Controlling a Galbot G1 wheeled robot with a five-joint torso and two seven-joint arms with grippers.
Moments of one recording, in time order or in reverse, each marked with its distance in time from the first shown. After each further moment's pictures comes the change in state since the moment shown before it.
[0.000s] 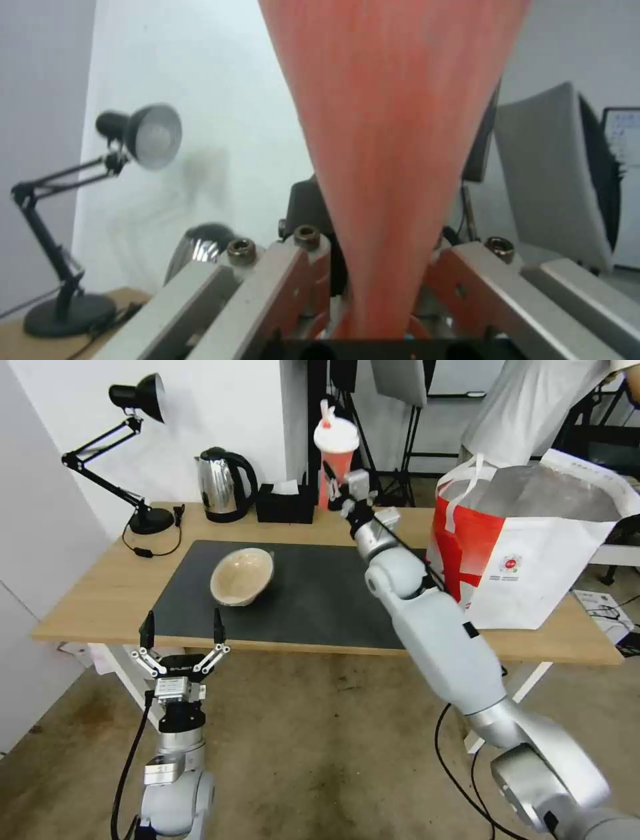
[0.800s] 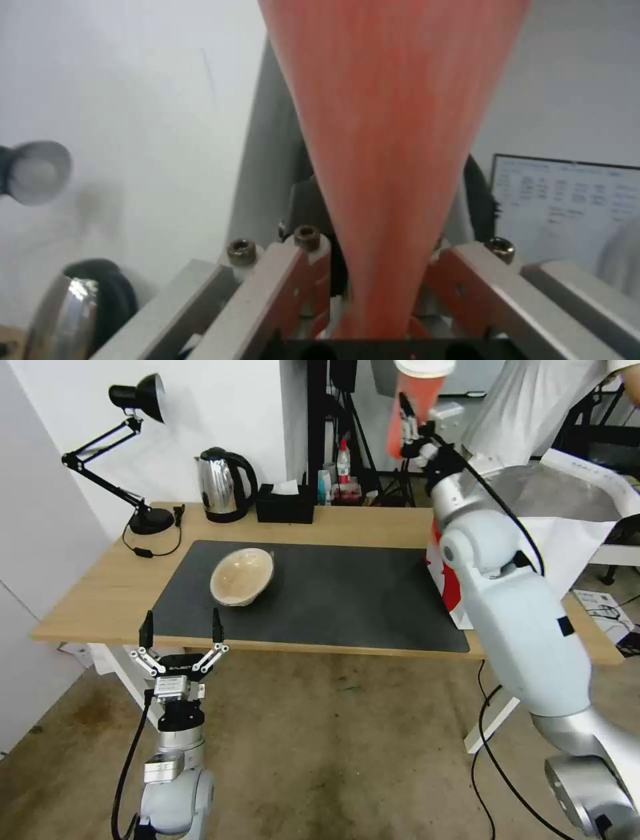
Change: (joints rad) left arm -0.013 -0.001 -0.003 0.009 0.006 0.008 -0.001; right arm -0.048 -0.181 0.204 0.200 0.019 -0.097 -0.010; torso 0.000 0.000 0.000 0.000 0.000
